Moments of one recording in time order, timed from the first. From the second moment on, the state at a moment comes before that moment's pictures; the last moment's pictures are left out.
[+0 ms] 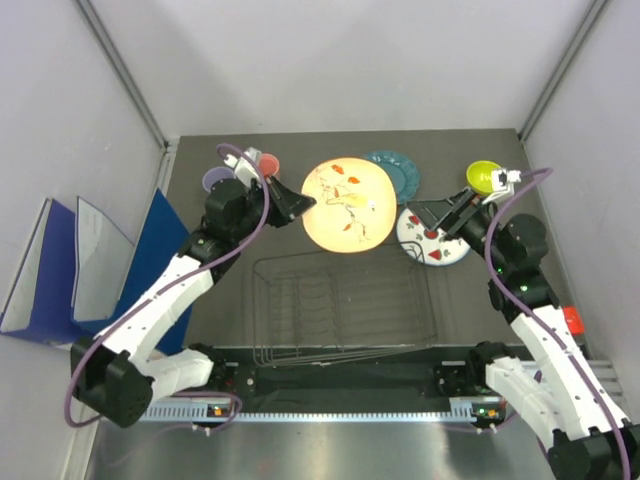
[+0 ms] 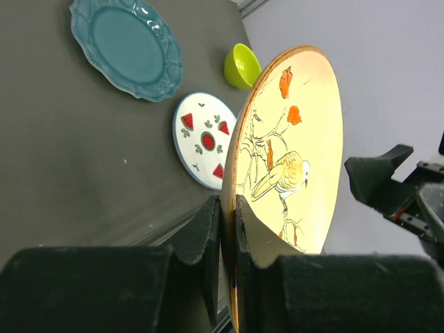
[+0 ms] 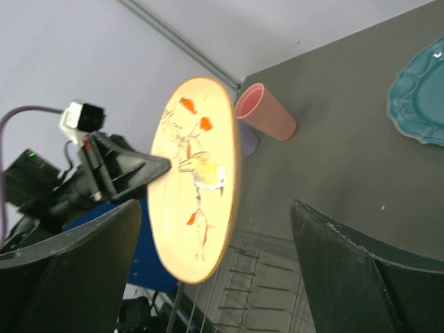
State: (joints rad) left arm -0.47 1.11 0.97 -0.03 0.27 -0.81; right arm 0.23 0.73 0.70 0.09 -0.39 0.85
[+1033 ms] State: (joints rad) left arm -0.46 1.26 0.92 0.29 0.41 -0.97; right arm 0.33 1.04 0.73 0.31 -0.47 0.85
